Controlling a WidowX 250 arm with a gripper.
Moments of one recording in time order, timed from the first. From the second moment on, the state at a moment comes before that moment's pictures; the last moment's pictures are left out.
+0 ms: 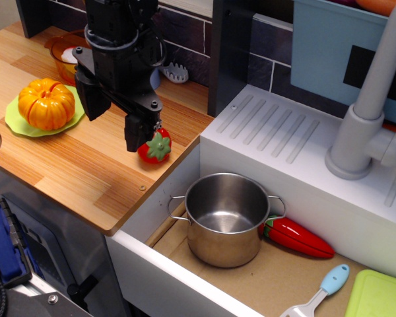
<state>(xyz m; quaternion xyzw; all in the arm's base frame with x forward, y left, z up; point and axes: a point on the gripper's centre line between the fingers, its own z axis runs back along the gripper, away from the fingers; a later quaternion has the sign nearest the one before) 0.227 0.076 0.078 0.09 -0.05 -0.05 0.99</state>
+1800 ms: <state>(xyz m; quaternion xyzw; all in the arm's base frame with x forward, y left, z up) 0.258 0.076 0.029 0.04 -0.10 -0.05 0.99</state>
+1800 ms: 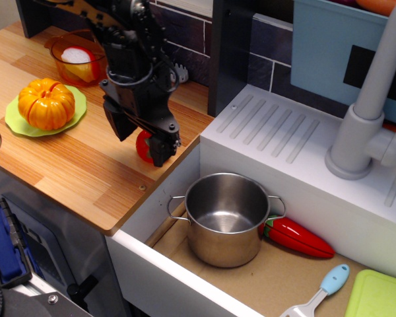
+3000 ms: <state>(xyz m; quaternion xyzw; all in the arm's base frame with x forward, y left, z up) 0.280 0.003 0.028 0.00 -0.07 0.04 1.00</state>
